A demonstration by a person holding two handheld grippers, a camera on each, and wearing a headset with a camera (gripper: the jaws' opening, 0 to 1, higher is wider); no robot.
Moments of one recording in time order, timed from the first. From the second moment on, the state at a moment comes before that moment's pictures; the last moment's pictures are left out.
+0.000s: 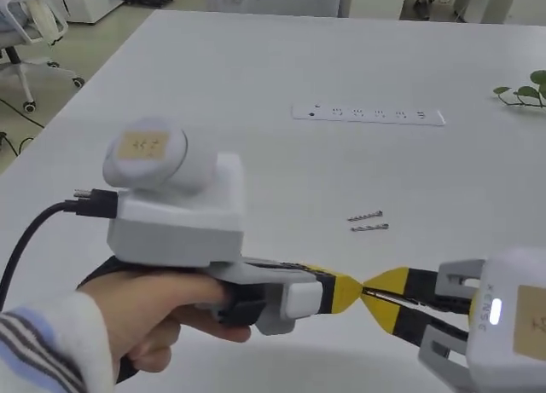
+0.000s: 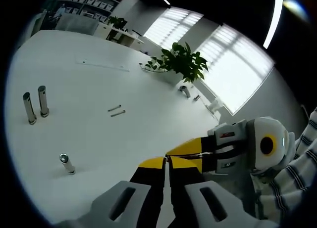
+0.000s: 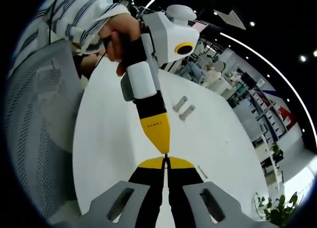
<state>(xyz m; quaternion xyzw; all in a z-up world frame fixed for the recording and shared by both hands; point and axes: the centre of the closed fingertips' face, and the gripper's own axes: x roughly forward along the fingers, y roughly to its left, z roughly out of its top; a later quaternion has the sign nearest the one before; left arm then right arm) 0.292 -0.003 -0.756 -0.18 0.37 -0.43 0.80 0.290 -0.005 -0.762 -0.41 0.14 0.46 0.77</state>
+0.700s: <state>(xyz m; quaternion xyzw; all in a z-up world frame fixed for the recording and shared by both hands) 0.289 0.001 -0.768 -0.18 0.38 -0.42 0.81 0.285 -0.001 -0.772 -0.41 0.15 0.48 0.76</state>
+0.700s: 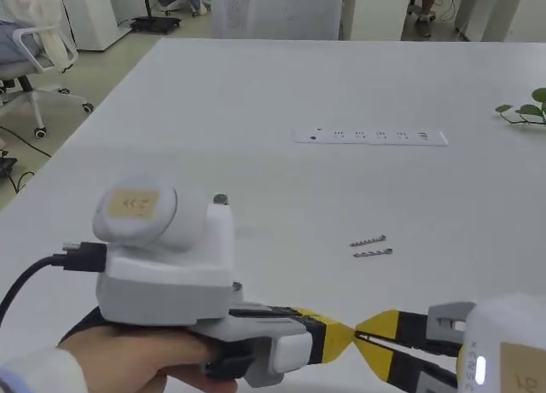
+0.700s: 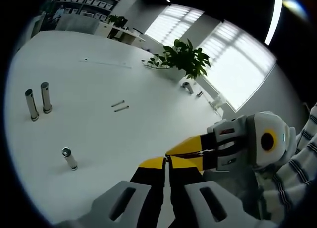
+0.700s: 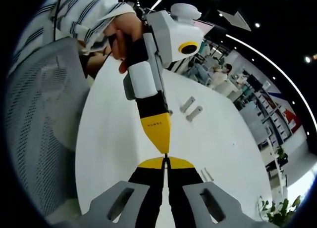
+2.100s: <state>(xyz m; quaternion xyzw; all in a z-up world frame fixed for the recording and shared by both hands) 0.280 0.006 -0.756 -0.08 0.31 -0.47 0.82 0.272 -0.011 -0.772 -0.24 0.24 0.53 0.78</state>
